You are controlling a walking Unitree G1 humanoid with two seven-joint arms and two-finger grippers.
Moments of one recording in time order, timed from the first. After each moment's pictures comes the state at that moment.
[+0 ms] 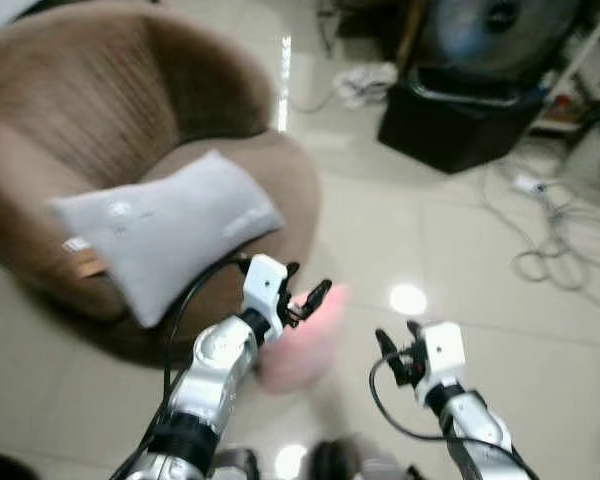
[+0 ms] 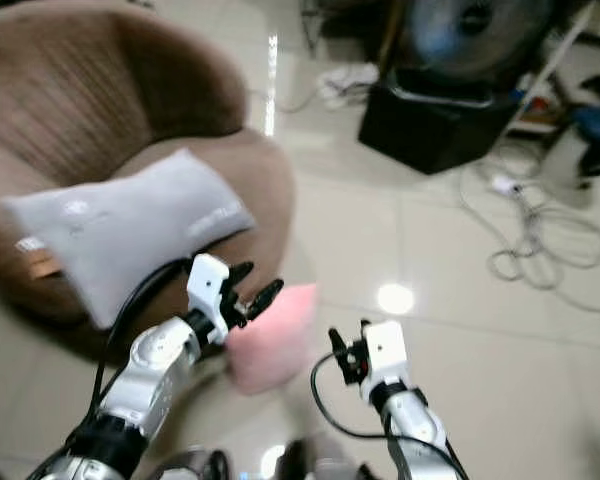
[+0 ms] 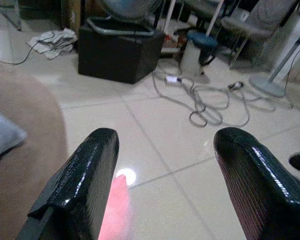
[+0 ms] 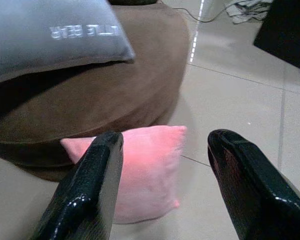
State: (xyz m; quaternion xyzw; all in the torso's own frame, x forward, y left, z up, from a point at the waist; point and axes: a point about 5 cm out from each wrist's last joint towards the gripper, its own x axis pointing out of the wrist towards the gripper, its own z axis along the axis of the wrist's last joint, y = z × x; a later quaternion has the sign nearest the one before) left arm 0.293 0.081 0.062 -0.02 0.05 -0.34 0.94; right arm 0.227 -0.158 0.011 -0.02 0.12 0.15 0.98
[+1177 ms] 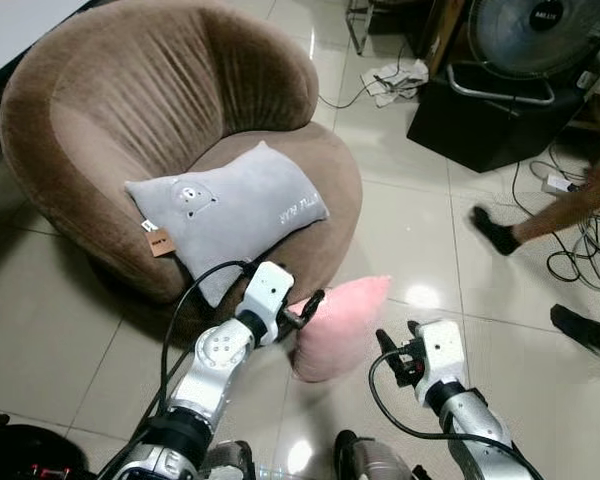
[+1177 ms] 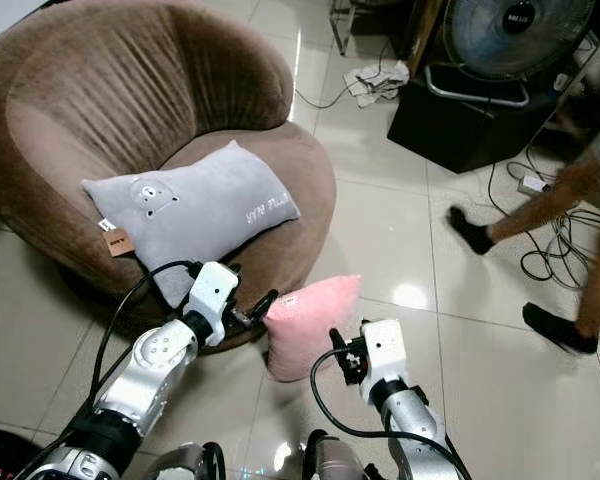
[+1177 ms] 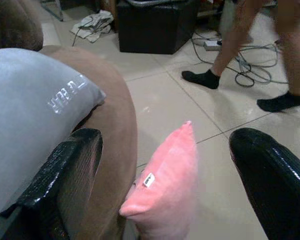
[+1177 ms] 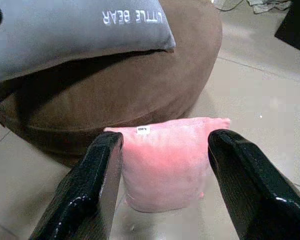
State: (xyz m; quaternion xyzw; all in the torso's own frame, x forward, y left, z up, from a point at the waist) left arm 0.297 0.094 0.049 0.09 0.07 -0.30 0.95; right arm 0.228 -0.156 0.010 -0.02 0.14 0.14 0.98
